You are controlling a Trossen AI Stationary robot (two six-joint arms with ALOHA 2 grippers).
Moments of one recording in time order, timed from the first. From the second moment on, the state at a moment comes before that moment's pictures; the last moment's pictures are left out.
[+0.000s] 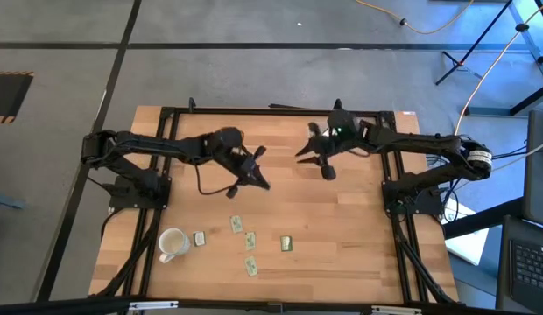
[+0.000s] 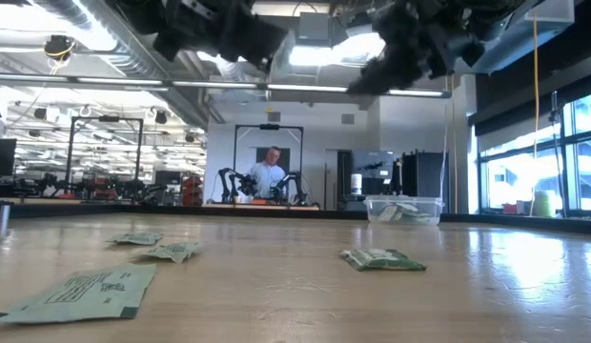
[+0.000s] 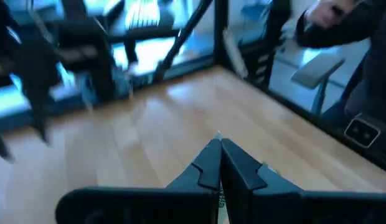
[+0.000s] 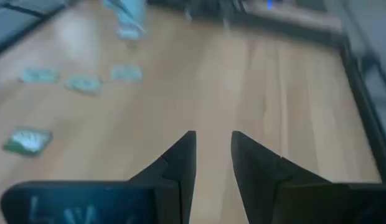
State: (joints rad) left arm 0.20 1.42 0.86 0.20 0.66 0.30; right arm -0.38 1.31 0.85 -0.08 -0.49 -0.45
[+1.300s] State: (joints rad) left arm 0.22 1.45 0.86 0.61 0.97 0.58; right arm -0.09 1.49 0.85 0.62 -0.49 -0.45
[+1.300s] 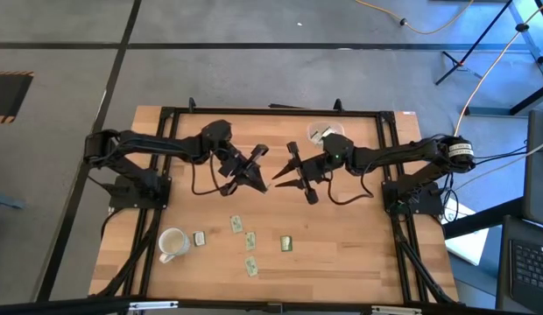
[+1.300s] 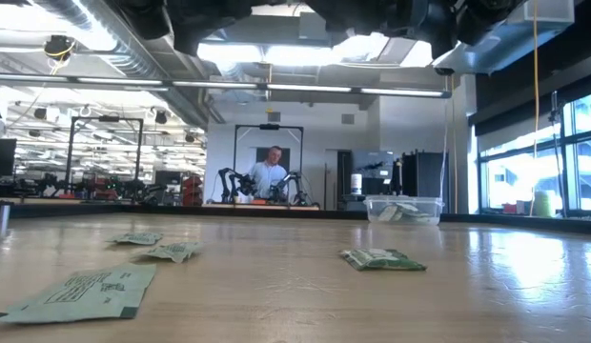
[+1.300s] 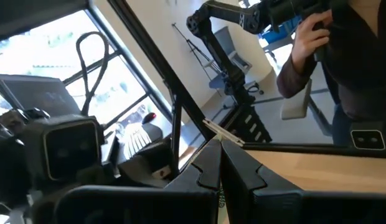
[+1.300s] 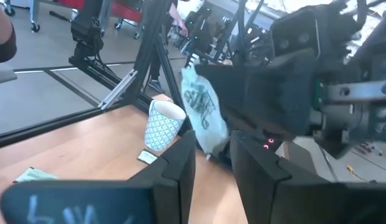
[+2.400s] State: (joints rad) left arm 0.23 1.48 0.86 0.68 0.91 0.62; right arm -0.09 1.49 0.85 0.63 -0.49 -0.37
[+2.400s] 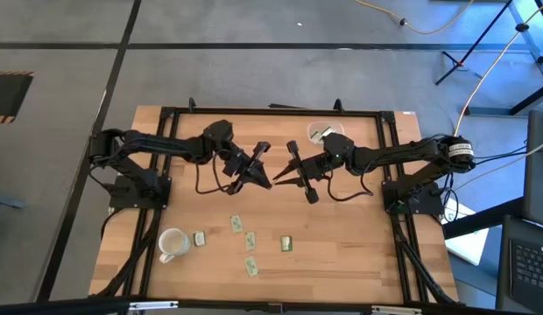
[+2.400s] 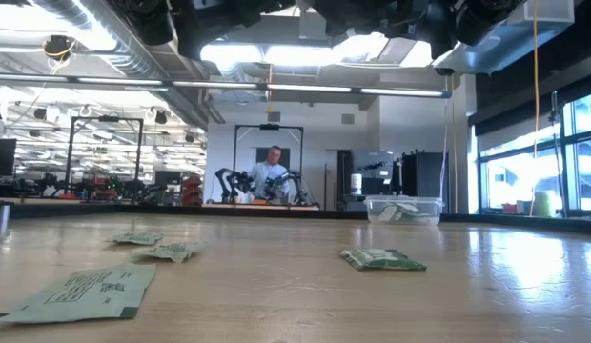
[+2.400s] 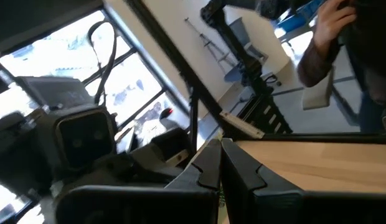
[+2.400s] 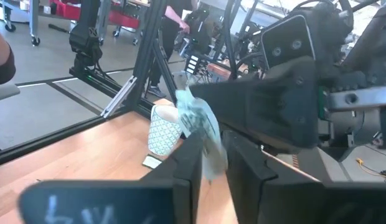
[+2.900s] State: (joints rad) left arm 0.25 1.47 0.86 0.67 0.83 0.53; right arm -0.12 1.48 0.85 0.59 -0.49 -0.31
